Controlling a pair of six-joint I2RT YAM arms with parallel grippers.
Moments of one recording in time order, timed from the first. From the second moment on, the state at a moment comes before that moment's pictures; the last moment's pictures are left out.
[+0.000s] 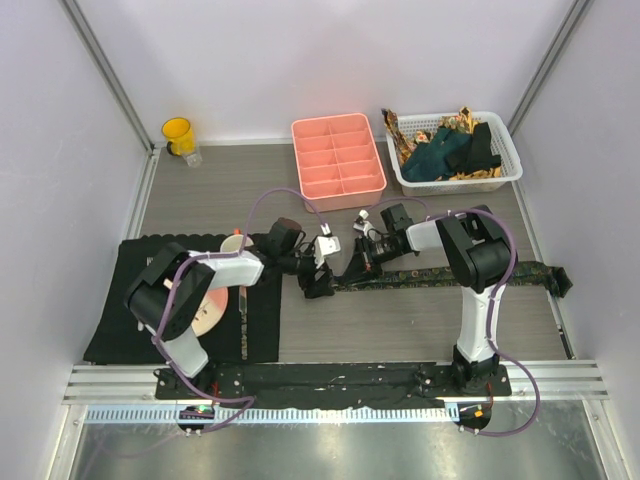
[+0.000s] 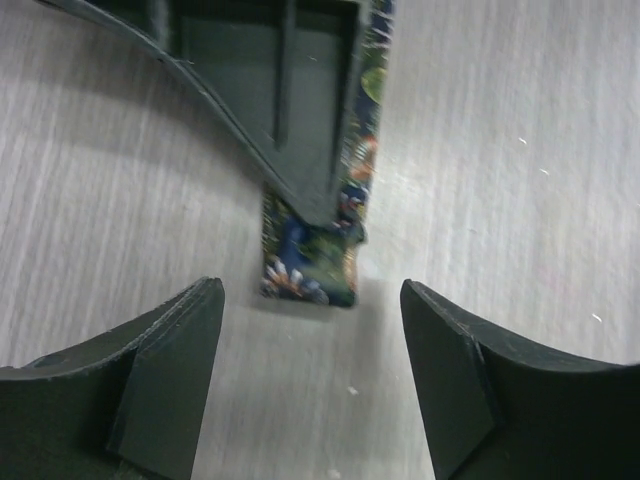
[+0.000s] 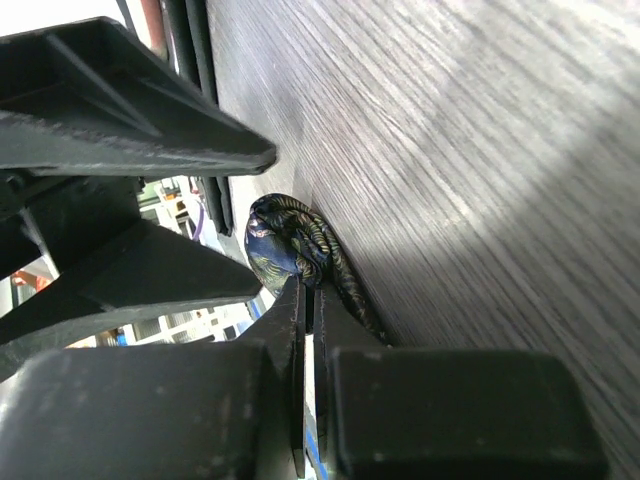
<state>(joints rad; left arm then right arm) -0.64 1.70 0.78 0.16 0.68 0.38 0.35 2.03 0.99 -0.13 -1.04 0.35</state>
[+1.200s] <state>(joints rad) -0.66 1.75 0.77 0.23 0.68 0.45 0.35 2.02 1.03 -0.27 -1.01 0.28</state>
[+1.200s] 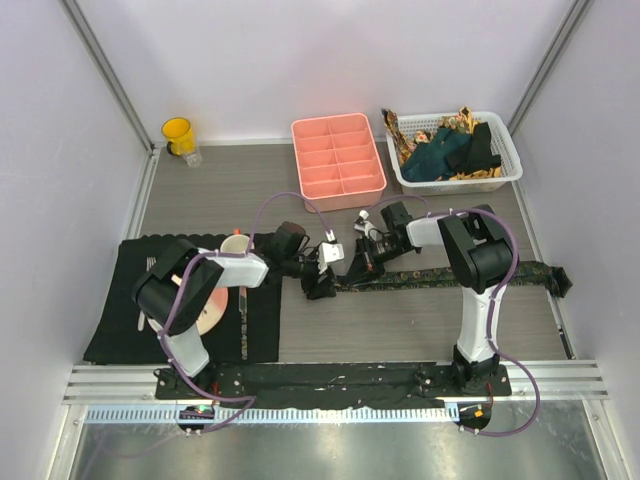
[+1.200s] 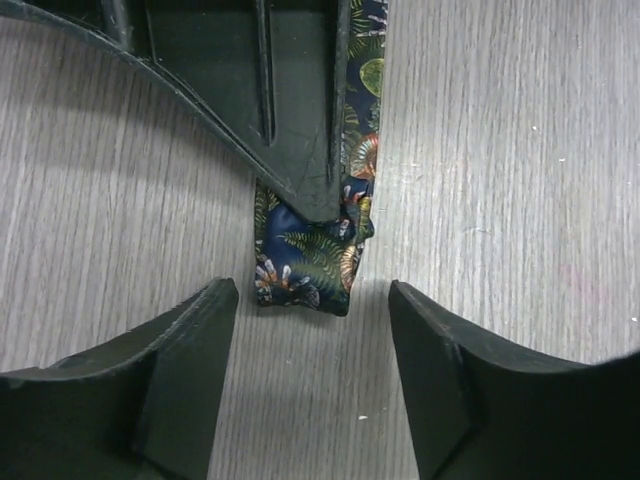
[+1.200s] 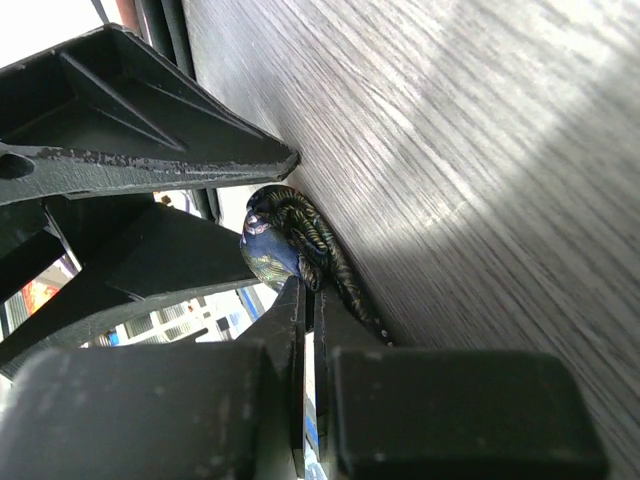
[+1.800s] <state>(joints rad) -0.70 1.75 0.83 0.20 0.68 0.40 0.35 2.04 1.03 -0.26 -1.03 0.28</state>
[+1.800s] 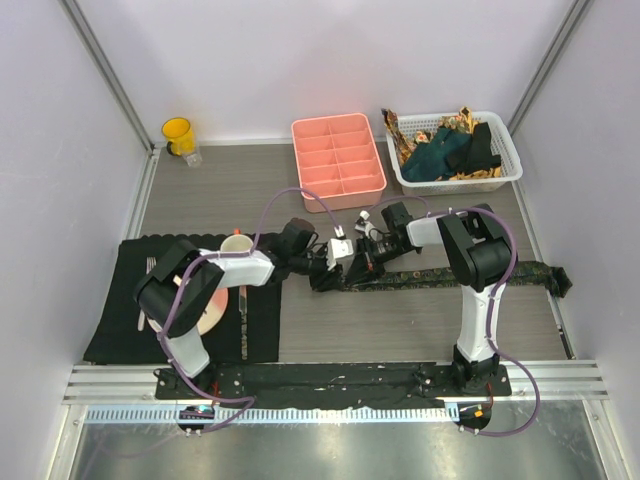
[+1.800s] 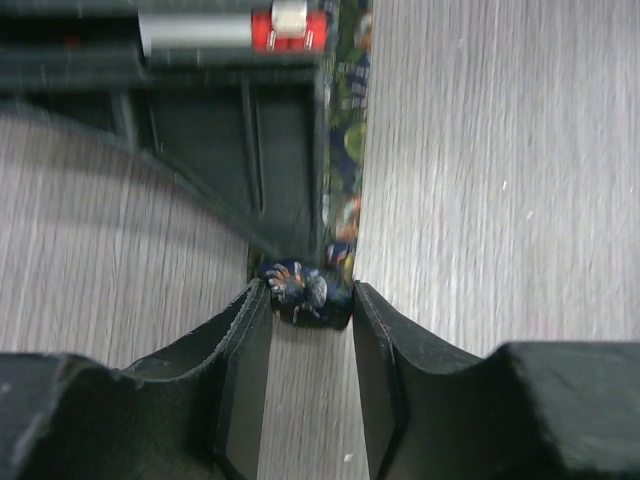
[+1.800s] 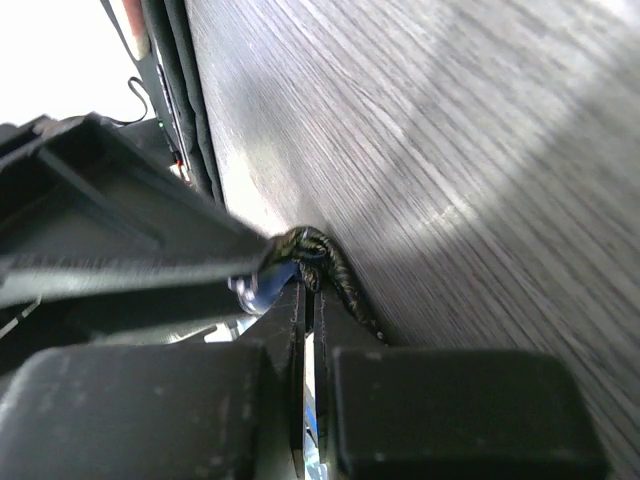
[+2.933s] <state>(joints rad) -0.66 1.81 0.82 0.25 0.76 0.50 0.33 2.08 1.06 -0.30 -1.09 0.21</state>
